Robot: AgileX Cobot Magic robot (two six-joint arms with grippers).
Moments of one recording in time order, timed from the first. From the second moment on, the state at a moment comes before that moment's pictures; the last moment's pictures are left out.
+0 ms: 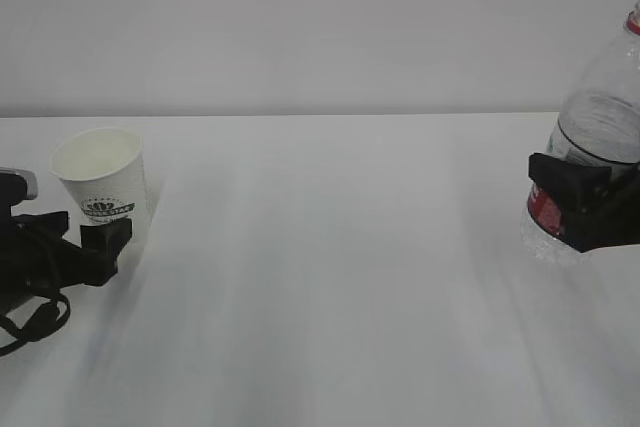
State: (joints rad) left arm -0.24 1.88 -0.37 -0.01 -1.03 -0.08; right arm 0.12 1.32 -0.32 -0.34 -0.66 0.09
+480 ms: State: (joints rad) left arm -0.07 1.88 -0.39 0.23 -1.03 -0.13; right arm 0.12 1.32 -0.32 -0.34 -0.66 0.09
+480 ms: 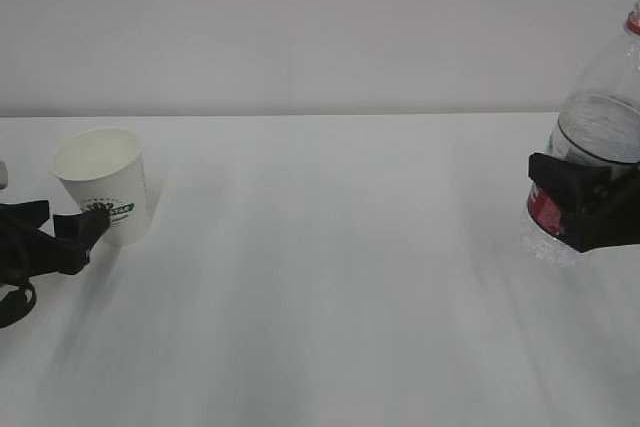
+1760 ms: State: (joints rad) left arm -0.06 1.99 -0.43 0.26 -1.14 -0.16; right arm 0.12 1.32 -0.32 -0.34 -0.66 0.09
